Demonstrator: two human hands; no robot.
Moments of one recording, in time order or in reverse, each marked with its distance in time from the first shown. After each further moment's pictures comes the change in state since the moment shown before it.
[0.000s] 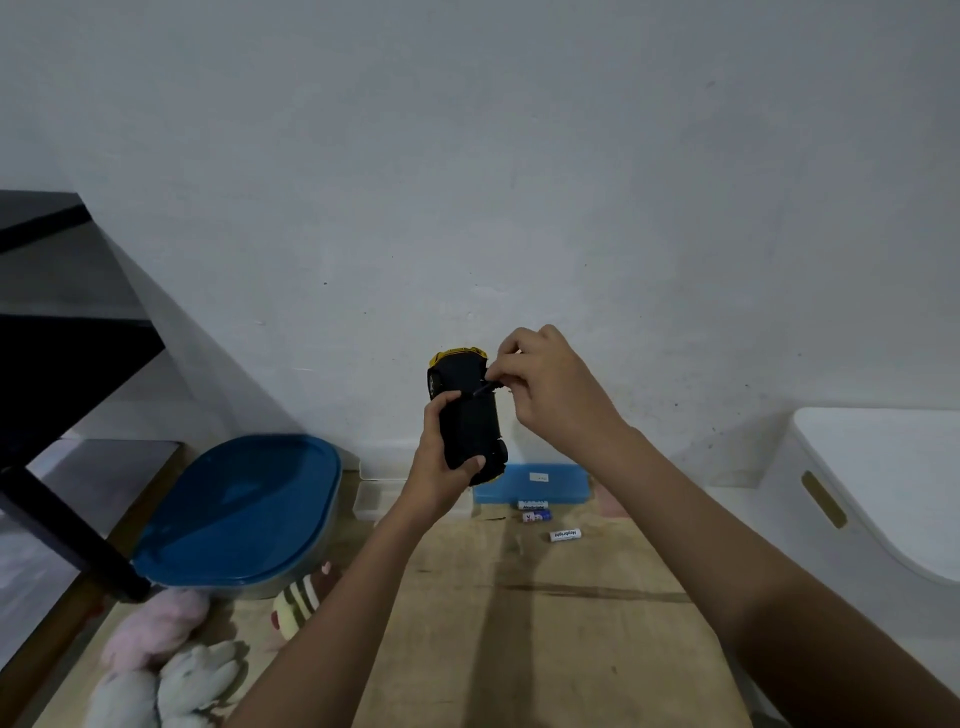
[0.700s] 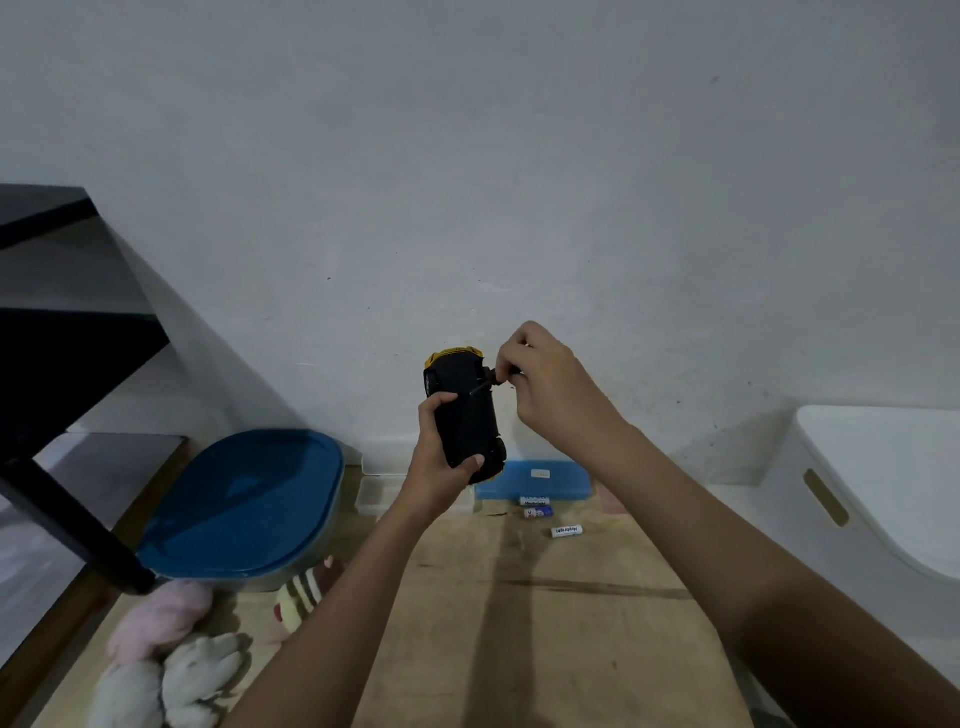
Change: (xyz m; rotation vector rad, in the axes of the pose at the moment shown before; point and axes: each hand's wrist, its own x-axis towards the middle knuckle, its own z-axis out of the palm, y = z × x) left_hand -0.002 -0.002 0.000 0.003 0.032 -0.027; right_hand -0.002 0.001 0.006 0.069 -0.019 0.057
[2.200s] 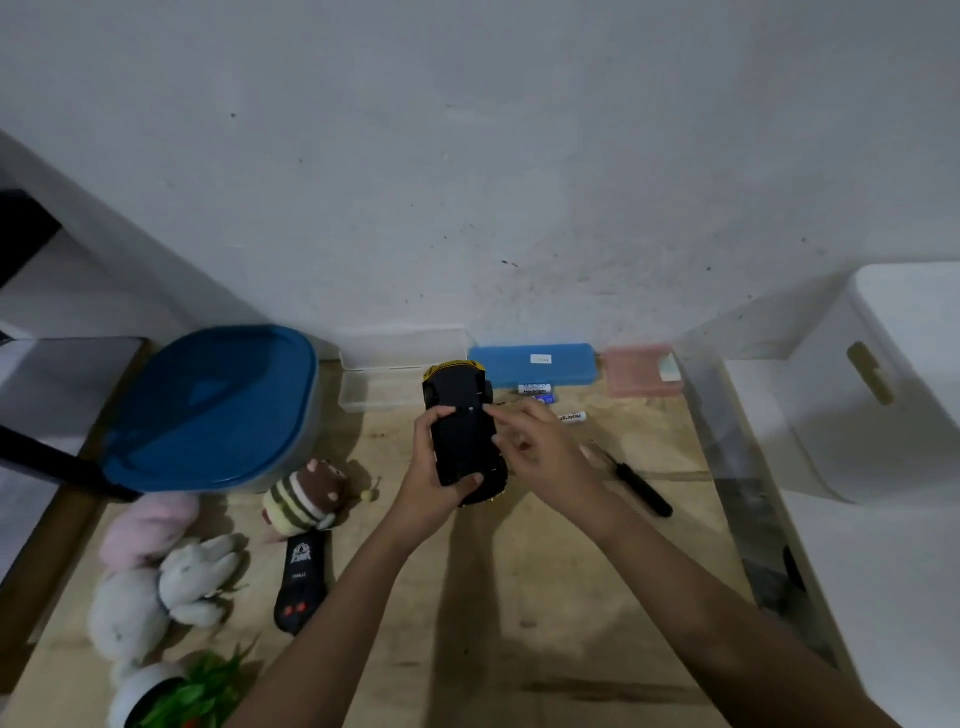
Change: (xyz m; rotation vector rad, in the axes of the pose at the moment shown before) left_hand -0.079 -0.076 0.020 0.004 -0.151 -0.282; right_hand -0.141 0.057 0.139 0.473 -0.188 0.348
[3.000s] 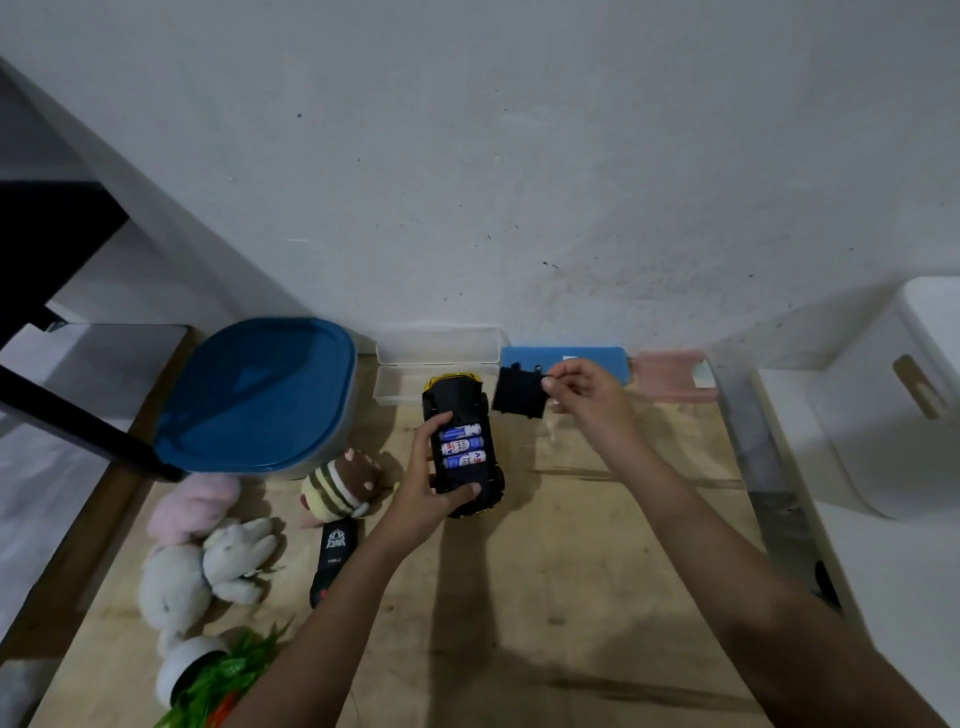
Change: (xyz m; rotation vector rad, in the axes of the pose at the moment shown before) left_hand -0.018 -0.021 -0.043 -0.051 0.017 -0.063; right_hand 0.039 -0.019 -0.020 0.538 0.157 0.359
